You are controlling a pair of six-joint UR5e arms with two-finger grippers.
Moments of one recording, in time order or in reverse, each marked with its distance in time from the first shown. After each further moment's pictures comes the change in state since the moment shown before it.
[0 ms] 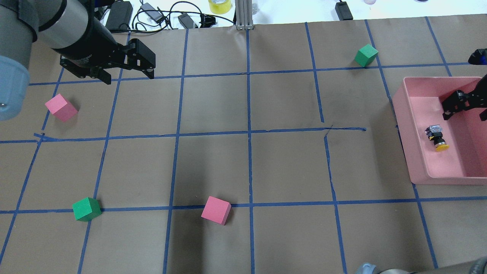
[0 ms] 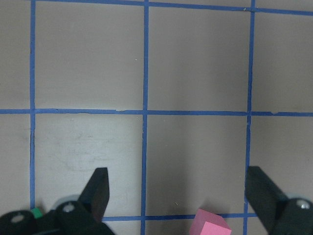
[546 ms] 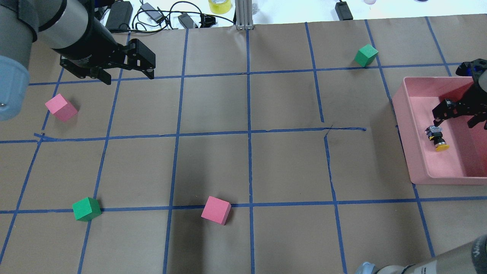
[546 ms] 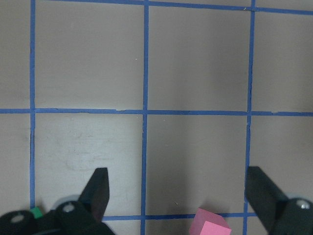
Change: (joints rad) left arm 0.000 0.001 0.000 -0.003 0.000 0.000; right arm -0.003 0.105 0.010 -0.071 -0.009 0.009
